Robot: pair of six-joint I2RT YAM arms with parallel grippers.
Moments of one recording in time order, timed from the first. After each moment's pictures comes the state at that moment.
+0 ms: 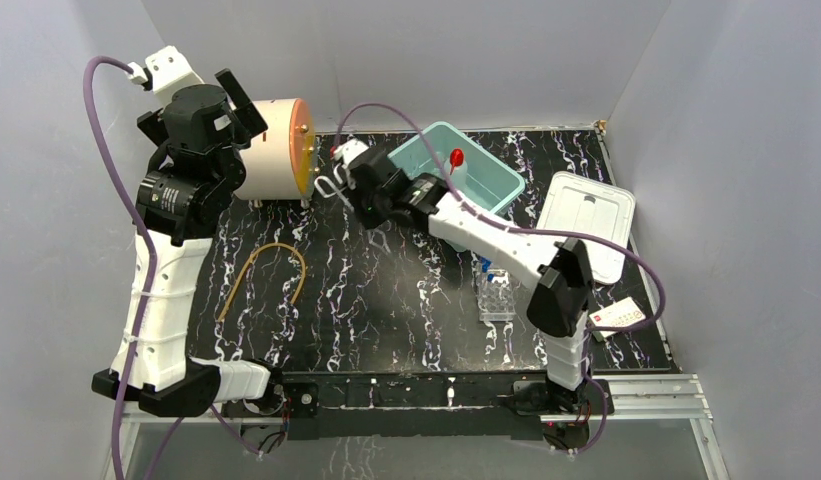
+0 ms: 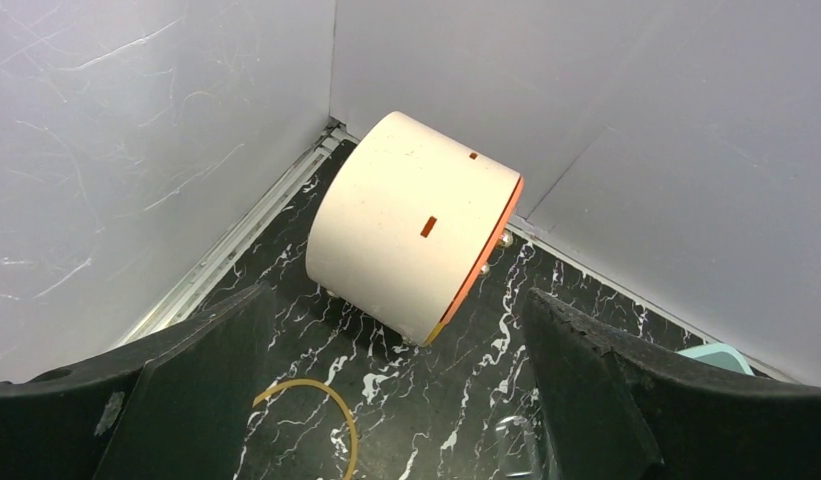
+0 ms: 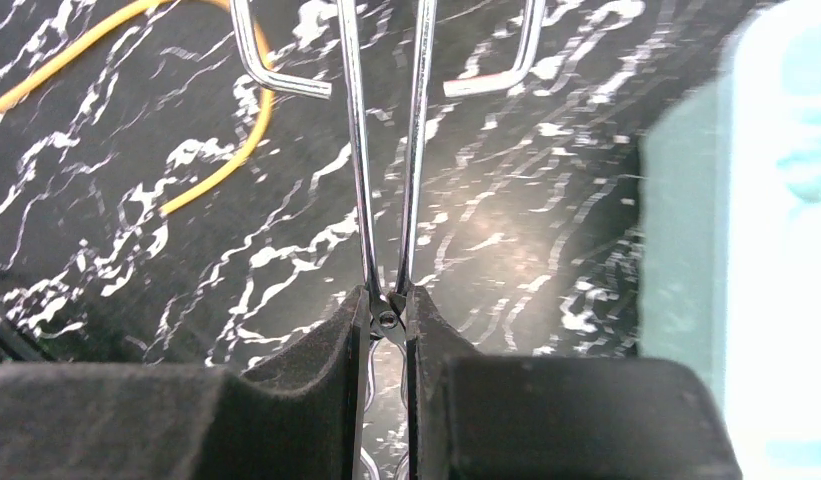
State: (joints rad) left arm -0.32 1.30 1.92 -0.87 -0.77 -0.37; right arm 1.01 1.95 1.91 -0.67 0.12 0.18
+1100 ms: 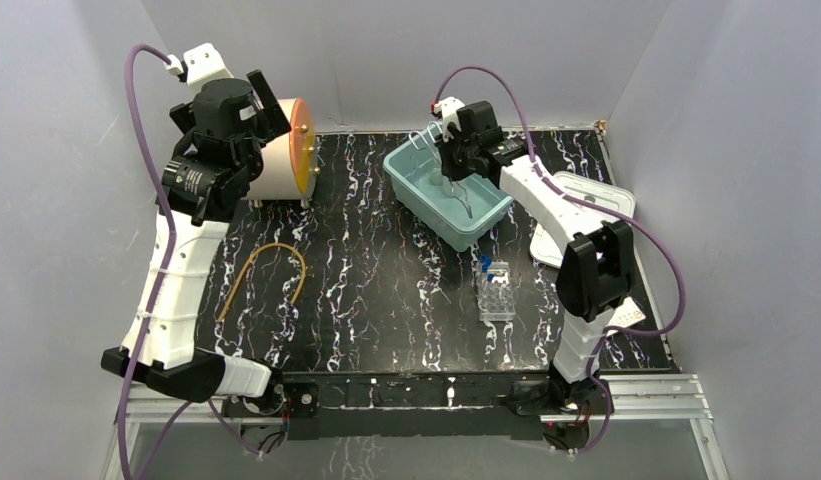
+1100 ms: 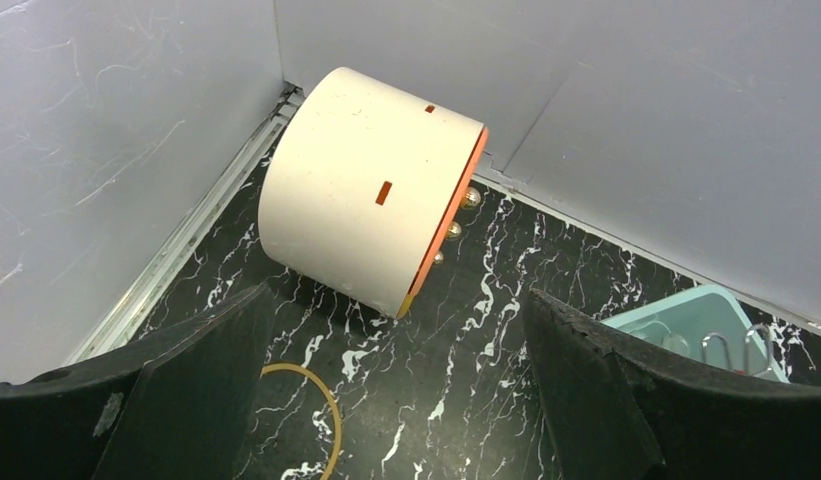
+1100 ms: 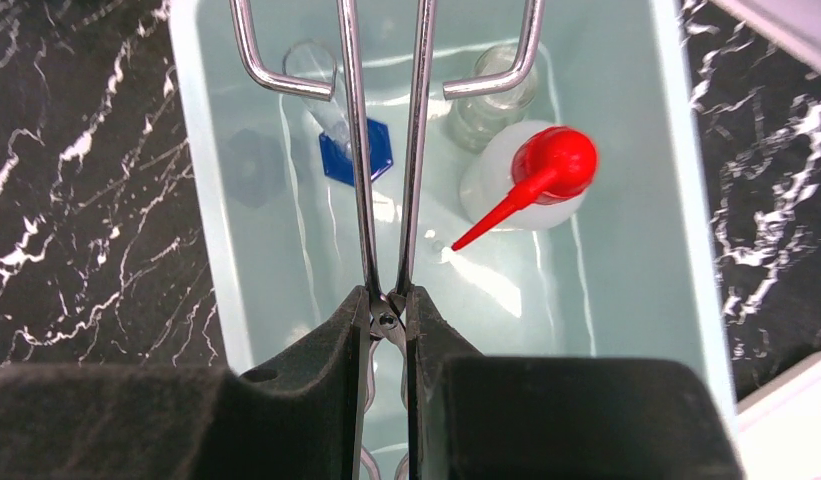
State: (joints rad) left arm -0.35 1.37 1.92 -0.87 -0.69 -0.37; right arm 0.50 1.83 1.72 -0.55 -0.08 -0.09
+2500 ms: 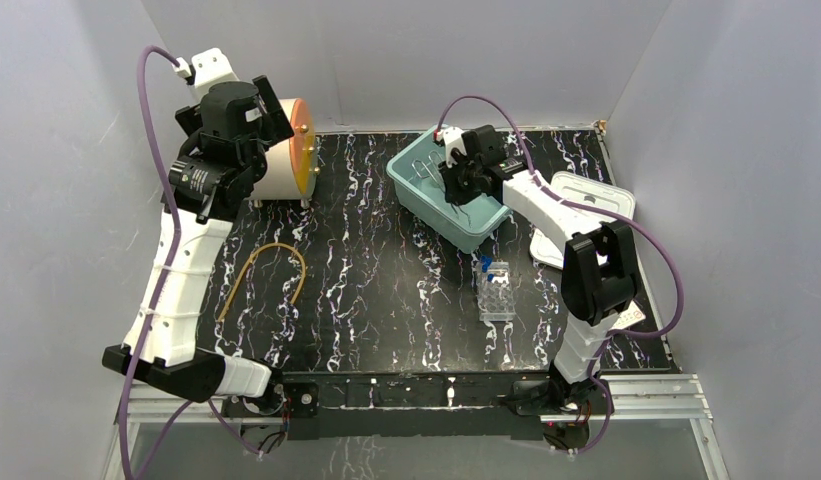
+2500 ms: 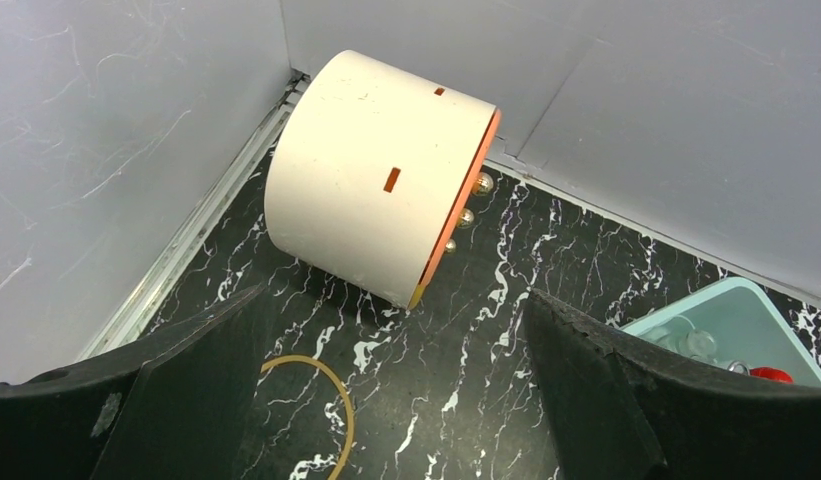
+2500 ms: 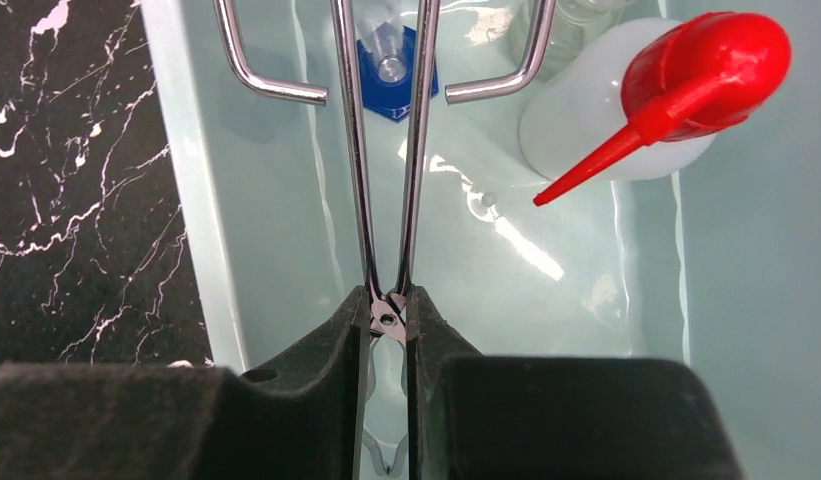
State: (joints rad) left arm -0.35 1.37 1.88 -0.86 -0.69 -0.36; right arm 0.47 1.81 1.51 -0.49 -0.19 -0.13
